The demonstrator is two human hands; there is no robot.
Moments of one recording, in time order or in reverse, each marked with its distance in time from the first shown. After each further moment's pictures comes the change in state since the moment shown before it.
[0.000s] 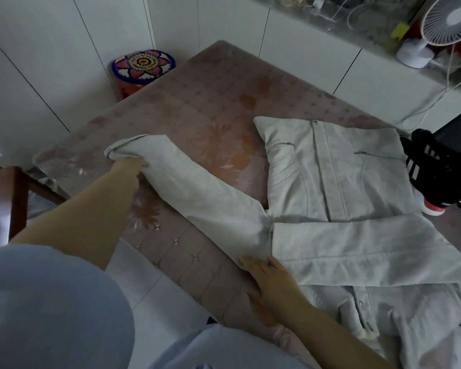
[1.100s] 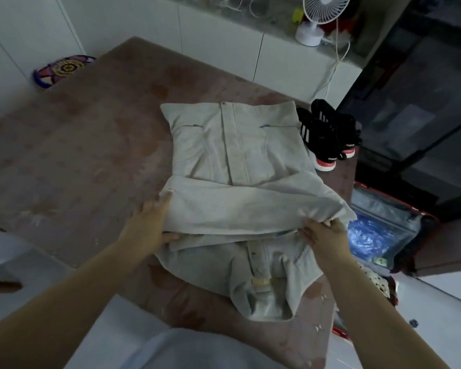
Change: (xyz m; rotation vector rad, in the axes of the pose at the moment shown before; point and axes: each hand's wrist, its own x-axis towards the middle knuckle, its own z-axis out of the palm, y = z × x) left_hand -0.274 -0.148 0.111 1.603 -0.408 0.761; right_hand -0.162 0.196 -0.094 1.597 0.893 0.969
